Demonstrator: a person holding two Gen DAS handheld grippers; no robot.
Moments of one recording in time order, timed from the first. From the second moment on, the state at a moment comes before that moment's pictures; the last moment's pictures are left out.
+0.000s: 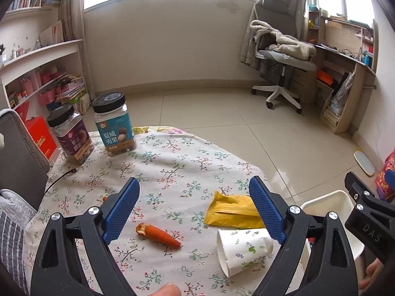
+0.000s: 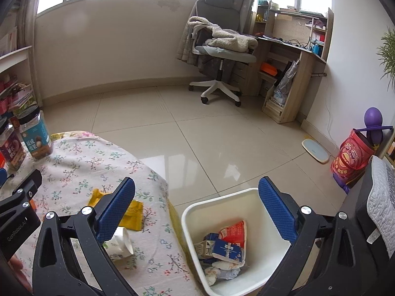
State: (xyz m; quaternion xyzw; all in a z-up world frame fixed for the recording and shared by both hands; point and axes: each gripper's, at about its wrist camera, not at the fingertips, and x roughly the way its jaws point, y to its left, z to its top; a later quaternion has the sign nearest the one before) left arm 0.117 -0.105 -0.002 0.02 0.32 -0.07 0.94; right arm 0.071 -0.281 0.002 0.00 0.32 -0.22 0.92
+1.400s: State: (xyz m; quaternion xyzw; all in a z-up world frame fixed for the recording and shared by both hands) left arm 0.232 0.035 -0.142 -0.02 0.52 0.04 0.85; right arm 0.201 -0.246 -0.115 0.04 0.53 -0.06 0.84
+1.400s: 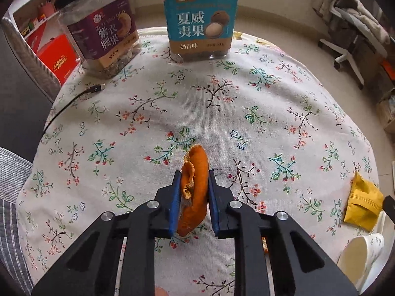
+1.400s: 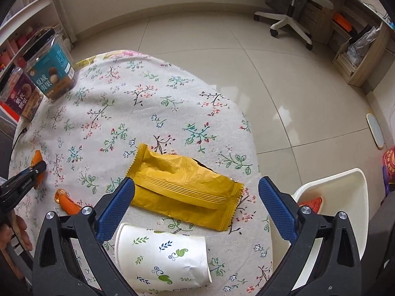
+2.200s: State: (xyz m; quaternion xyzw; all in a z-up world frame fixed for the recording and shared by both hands) left arm 0.157 0.055 -0.062 -0.04 0.48 -0.02 0.87; right arm 0.189 -0.204 -0.111 0.01 0.56 0.09 0.82
